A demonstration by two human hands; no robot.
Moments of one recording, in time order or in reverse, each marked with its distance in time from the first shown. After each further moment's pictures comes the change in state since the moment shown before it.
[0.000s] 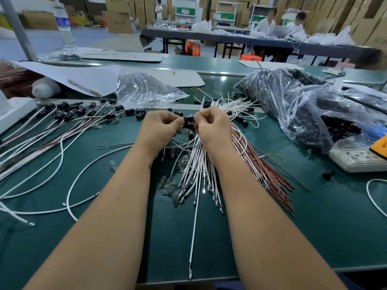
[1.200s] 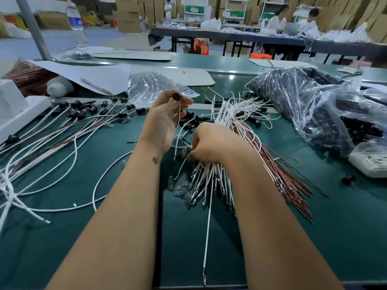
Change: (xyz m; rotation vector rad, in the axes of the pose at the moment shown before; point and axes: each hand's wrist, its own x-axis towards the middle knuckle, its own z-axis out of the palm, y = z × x) left_hand 0.012 0.006 -0.013 -0.791 -0.064 -0.041; right_hand -0.026 -0.051 -0.002 -1.015 -0.632 -0.072
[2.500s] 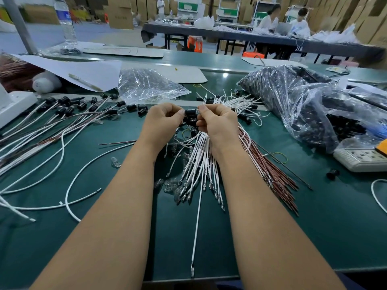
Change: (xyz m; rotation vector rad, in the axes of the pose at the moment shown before) left_hand -0.010 -0.010 0.008 0.792 0.087 0.056; right_hand 0.031 0.030 0.021 1.401 0.540 0.105
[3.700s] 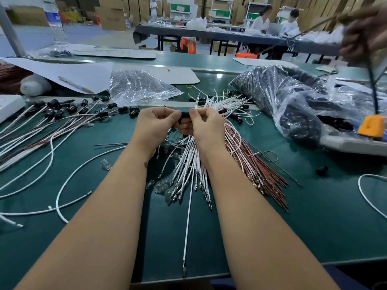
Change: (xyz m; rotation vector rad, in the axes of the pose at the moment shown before) left_hand 0.003 -0.007 0.007 -0.186 -0.007 0.002; right_hand -0.001 0.015 0.002 0.044 -0.053 -0.052
